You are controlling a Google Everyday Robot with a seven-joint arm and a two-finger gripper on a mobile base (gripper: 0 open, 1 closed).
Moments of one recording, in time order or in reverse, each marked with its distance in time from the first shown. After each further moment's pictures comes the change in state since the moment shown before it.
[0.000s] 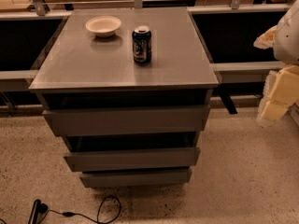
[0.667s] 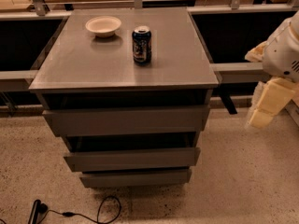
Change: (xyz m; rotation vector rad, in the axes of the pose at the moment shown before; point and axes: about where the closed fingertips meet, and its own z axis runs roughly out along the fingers) arm 0.000 0.002 0.032 -0.047 -0.057 0.031
